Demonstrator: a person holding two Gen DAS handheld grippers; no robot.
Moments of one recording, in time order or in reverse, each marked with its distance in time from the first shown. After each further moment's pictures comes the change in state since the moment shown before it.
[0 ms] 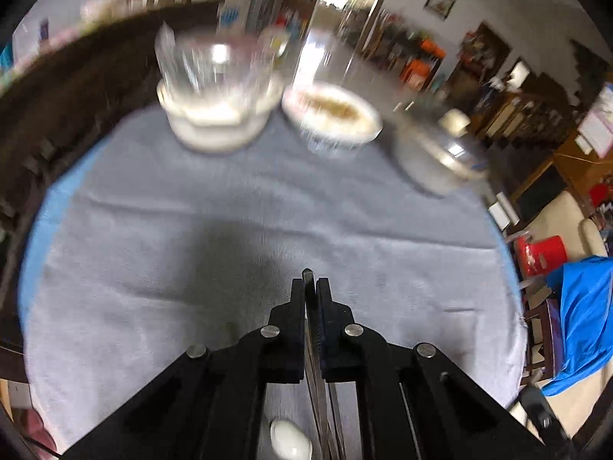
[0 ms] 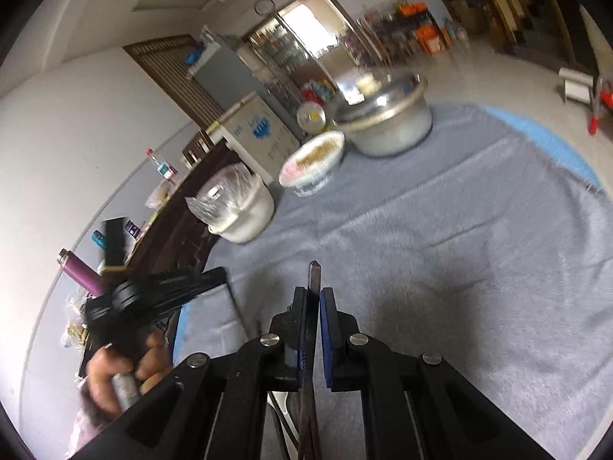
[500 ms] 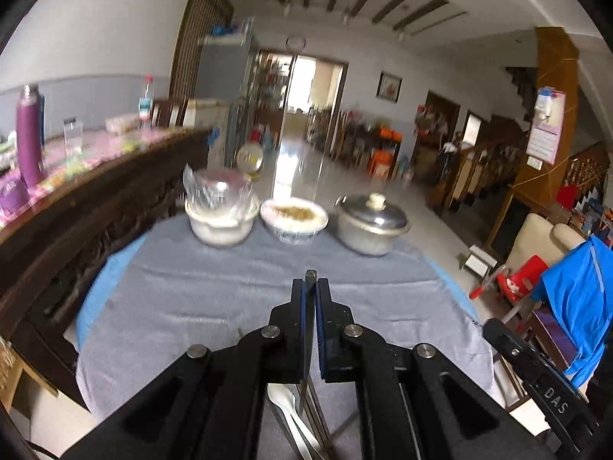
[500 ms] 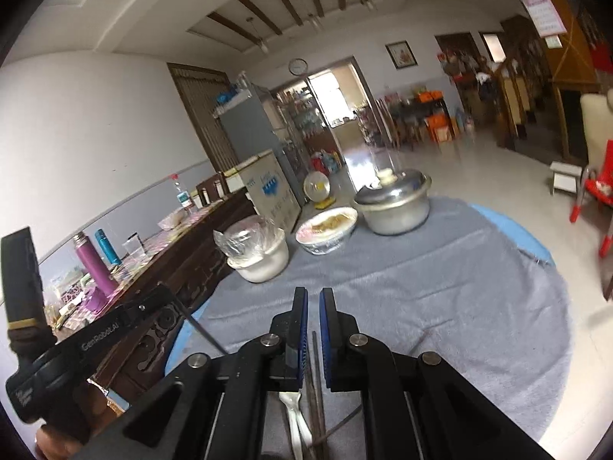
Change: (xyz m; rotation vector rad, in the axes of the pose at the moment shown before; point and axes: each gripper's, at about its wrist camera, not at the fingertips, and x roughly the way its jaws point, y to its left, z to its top) left arm -0.173 -0.038 -0.099 0.142 -0.442 -0.033; right arm -0.106 0.074 -0.042 -0.203 -0.275 -0.061
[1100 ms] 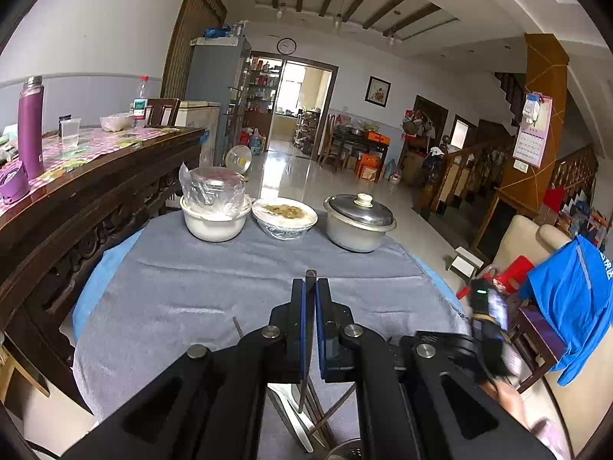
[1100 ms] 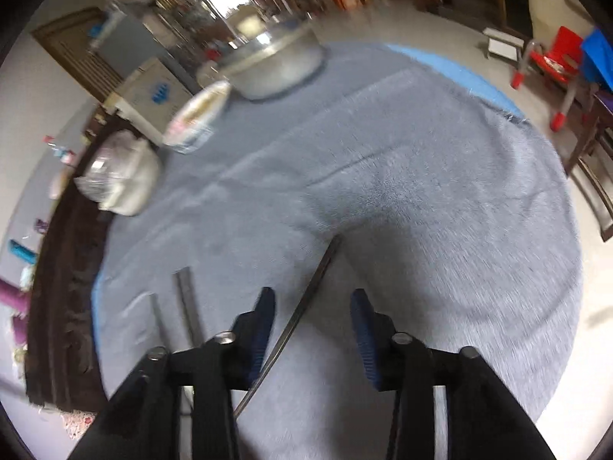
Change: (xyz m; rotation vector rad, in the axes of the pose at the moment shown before) left arm -0.012 0.014 -0.017 -0.023 0.013 -0.053; right arm 0.165 -0.122 -0.031 0.277 0.550 -0.300
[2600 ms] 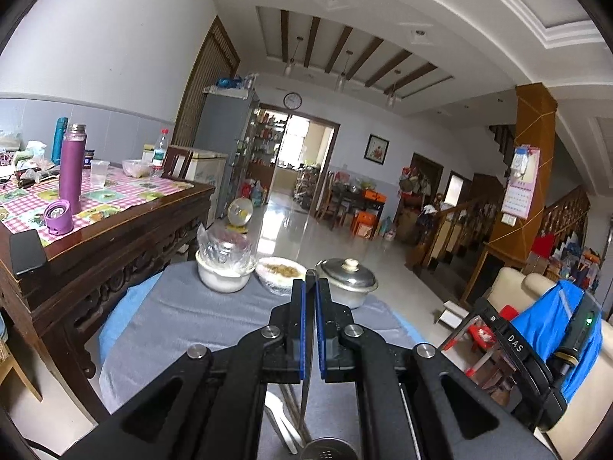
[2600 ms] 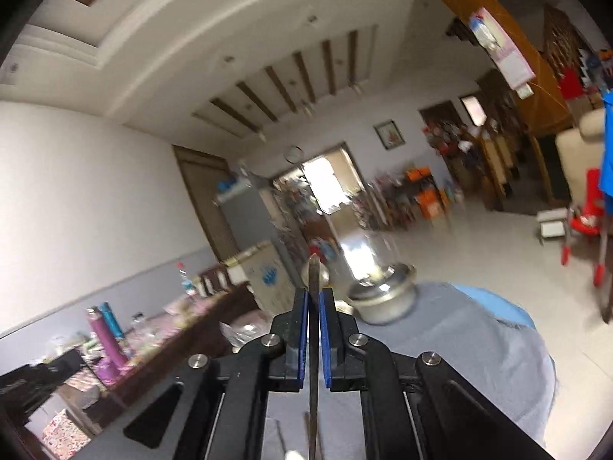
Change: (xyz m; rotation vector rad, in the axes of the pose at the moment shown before) left arm -0.124 -0.007 0.020 -0.049 -0.230 -0.028; right arm -0.254 0.042 -0.091 -0.189 -0.891 0.374
